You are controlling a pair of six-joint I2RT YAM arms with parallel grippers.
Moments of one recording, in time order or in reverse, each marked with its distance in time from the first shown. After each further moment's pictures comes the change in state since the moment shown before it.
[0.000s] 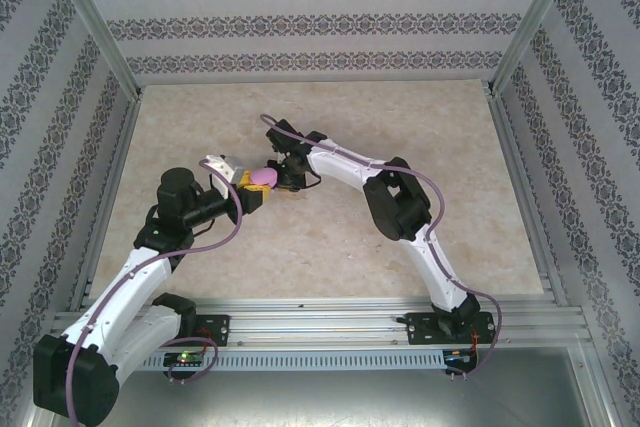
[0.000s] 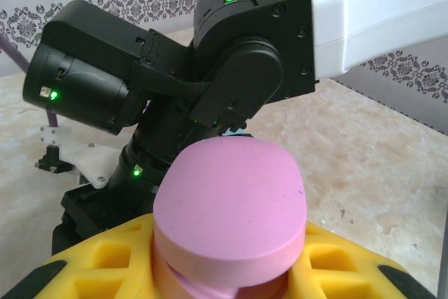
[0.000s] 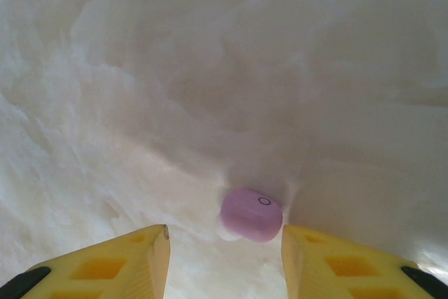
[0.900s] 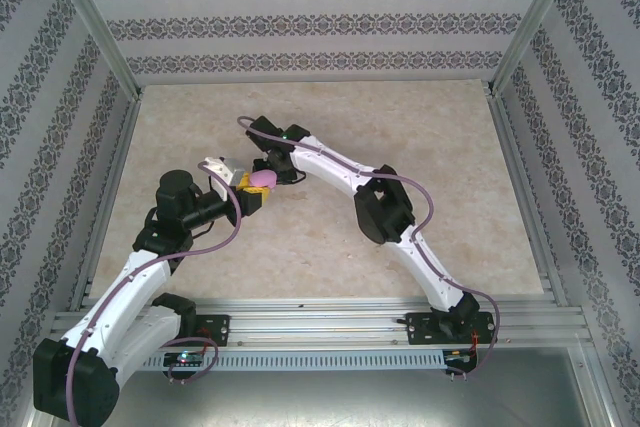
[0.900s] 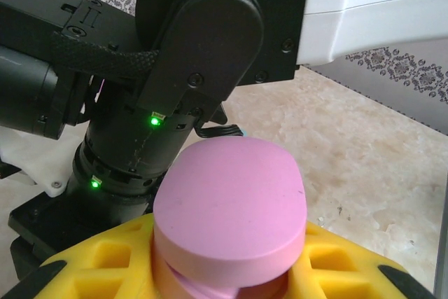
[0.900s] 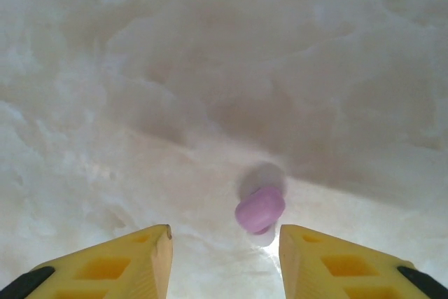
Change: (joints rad) left arm 0.006 -0.019 -0.016 -0.002 0.009 0.001; right arm 0.071 0.120 0.335 -0.265 0.202 -0.136
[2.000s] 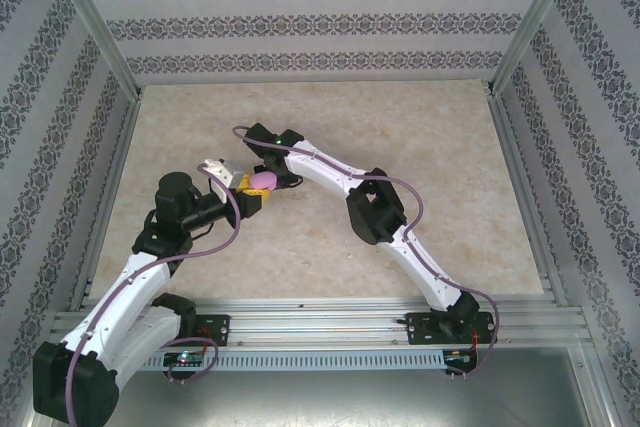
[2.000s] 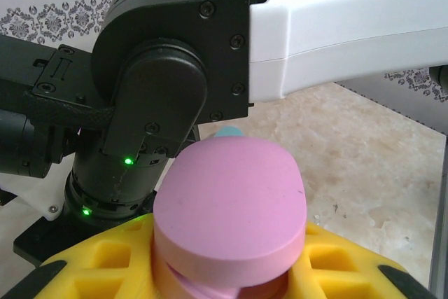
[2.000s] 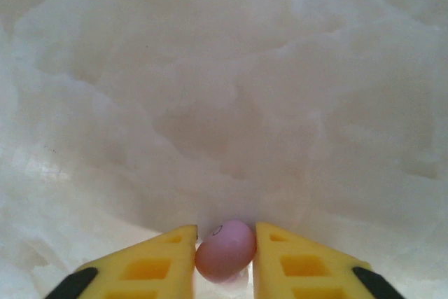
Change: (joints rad) left arm 0.000 -0.018 -0.012 0.000 0.012 0.003; right arm 0.007 0.092 0.079 -0.056 0.074 -0.063
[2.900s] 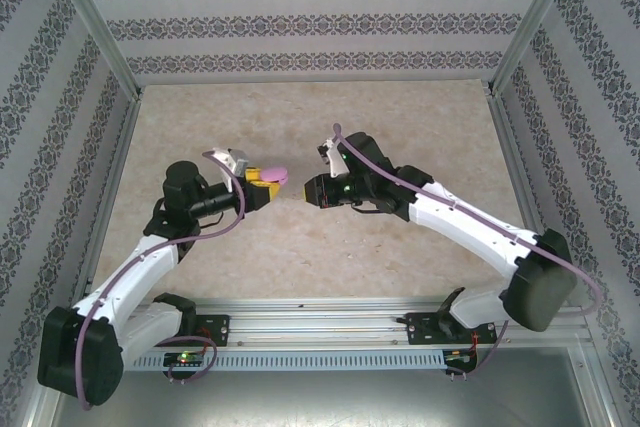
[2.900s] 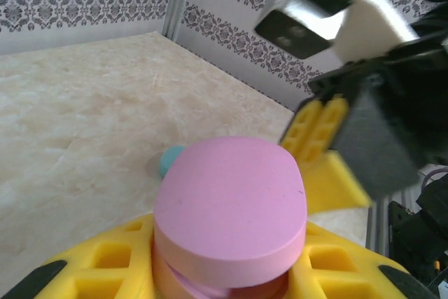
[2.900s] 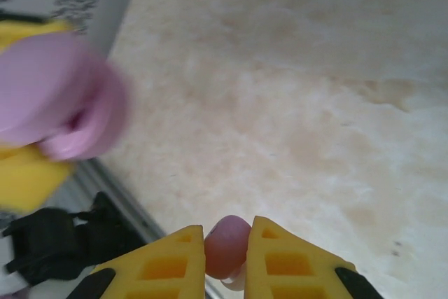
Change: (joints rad) left arm 0.000 0.176 0.030 0.219 0.169 -0.182; right arm -0.039 -1.231 -1.254 0.604 -0.335 0.086
